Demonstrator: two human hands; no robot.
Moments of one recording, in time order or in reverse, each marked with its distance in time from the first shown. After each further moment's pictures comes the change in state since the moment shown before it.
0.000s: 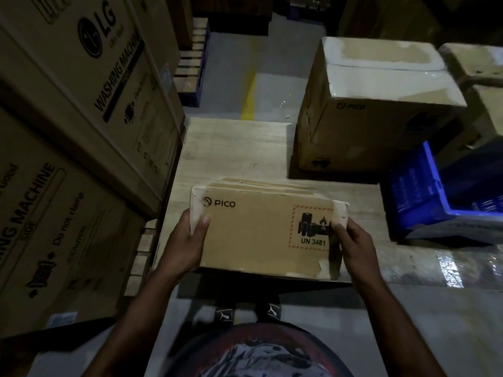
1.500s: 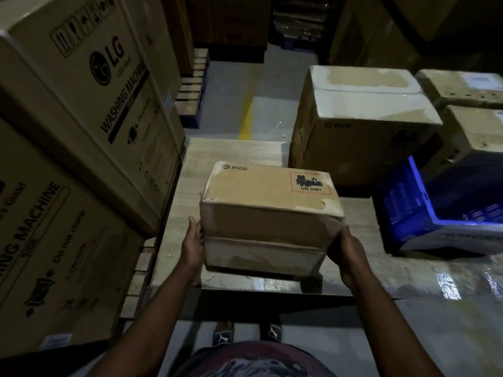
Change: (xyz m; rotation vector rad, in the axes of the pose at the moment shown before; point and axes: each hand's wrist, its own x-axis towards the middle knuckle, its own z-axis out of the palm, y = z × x) left_hand 0.036 -0.009 0.035 -0.619 0.004 -0.274; right_hand 0.034 0.009 0.002 0.227 0.141 0.466
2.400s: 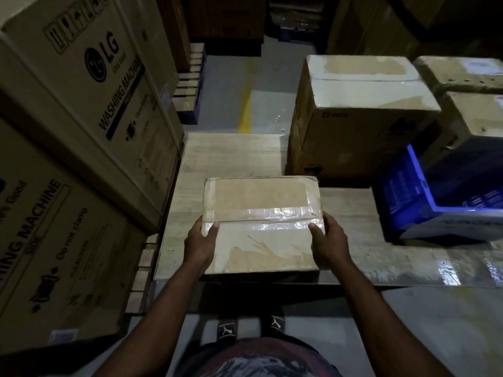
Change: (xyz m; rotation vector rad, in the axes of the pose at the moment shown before) left_hand 0.008 -0.031 -0.007 0.637 0.236 0.243; right_hand 0.025 0.040 0.018 -0.415 -0.003 -0.429
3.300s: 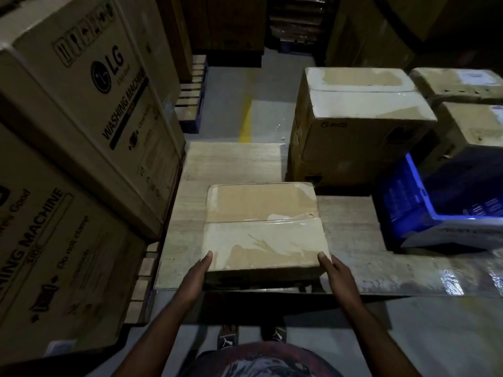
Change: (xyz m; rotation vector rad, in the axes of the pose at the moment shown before) left_hand -0.036 -0.027 -0.025 -0.292 -0.341 -0.232; right_hand -0.050 0.029 -0.013 0.252 -0.114 0.157
